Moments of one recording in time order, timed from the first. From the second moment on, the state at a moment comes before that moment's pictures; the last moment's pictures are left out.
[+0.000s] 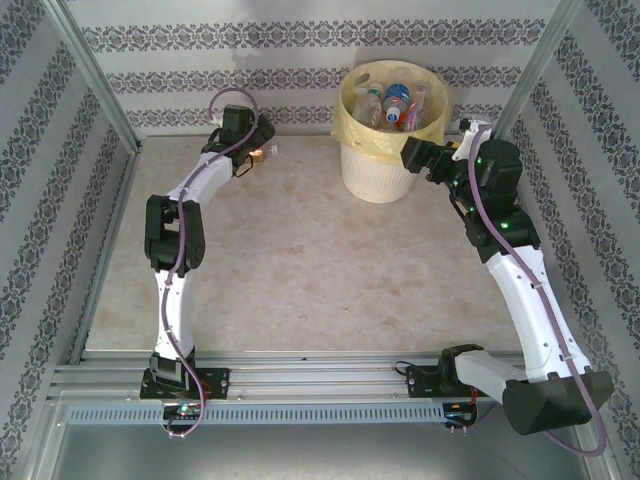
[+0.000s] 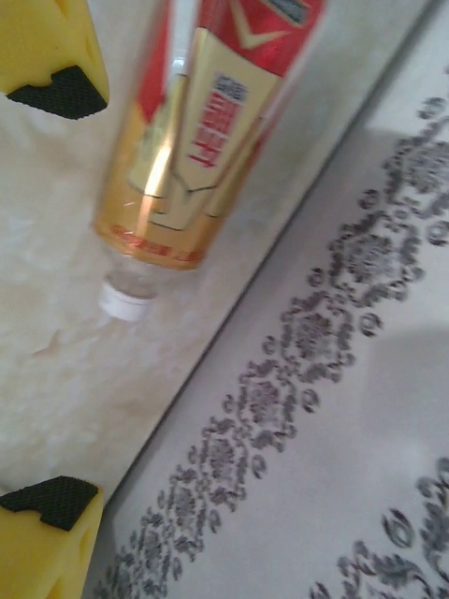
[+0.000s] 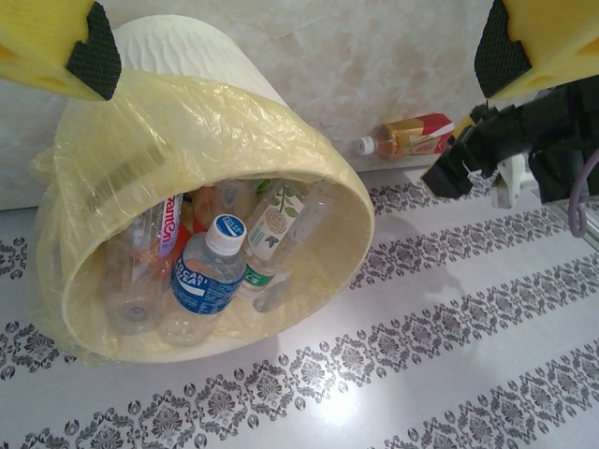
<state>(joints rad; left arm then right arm) -0.15 2.27 1.97 -0.26 -0.12 -0.73 0.14 1.10 1.22 -0.30 -0.17 0.37</state>
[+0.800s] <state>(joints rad) -0.06 2.74 2.64 -0.47 0.02 -0.54 0.14 1.10 1.22 -0.36 -0.14 0.34</state>
